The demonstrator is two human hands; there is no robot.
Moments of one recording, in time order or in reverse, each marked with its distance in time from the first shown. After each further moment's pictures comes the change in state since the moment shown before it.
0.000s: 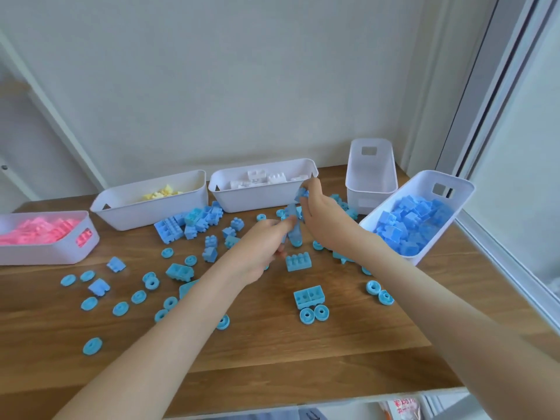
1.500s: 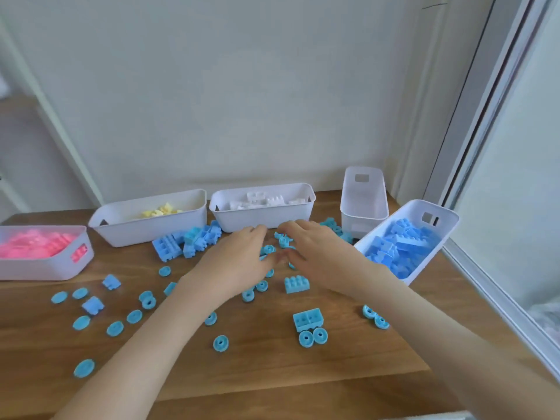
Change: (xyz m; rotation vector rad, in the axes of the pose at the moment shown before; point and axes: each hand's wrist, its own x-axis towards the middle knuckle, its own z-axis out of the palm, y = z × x) left_hand -0.036 0.017 -0.047 1.056 0.140 0.451; right_hand -0.010 -0.016 -0.028 0.299 0.119 -0.196
